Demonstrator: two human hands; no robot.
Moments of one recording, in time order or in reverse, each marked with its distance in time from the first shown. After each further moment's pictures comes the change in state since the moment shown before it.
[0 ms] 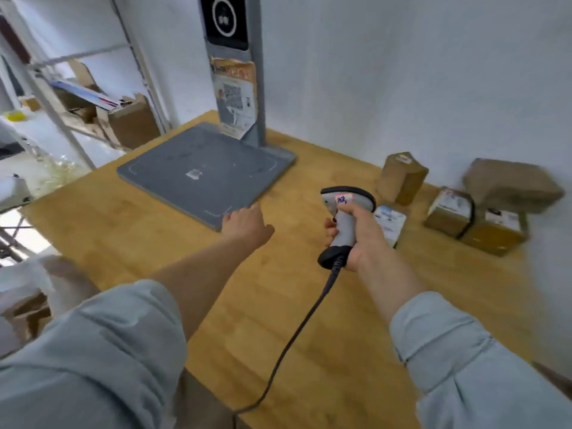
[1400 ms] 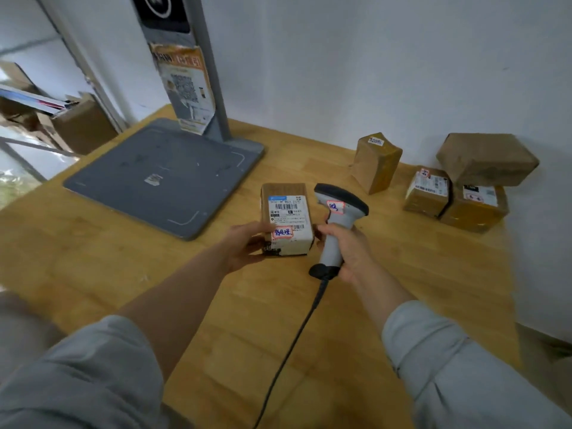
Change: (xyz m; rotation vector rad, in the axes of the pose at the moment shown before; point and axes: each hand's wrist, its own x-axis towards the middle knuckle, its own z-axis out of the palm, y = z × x) left_hand 0.033 0.045 0.042 -1.343 -0.594 -0.251; right_hand 0.048 -0.006 -0.066 -0.202 0.235 -0.246
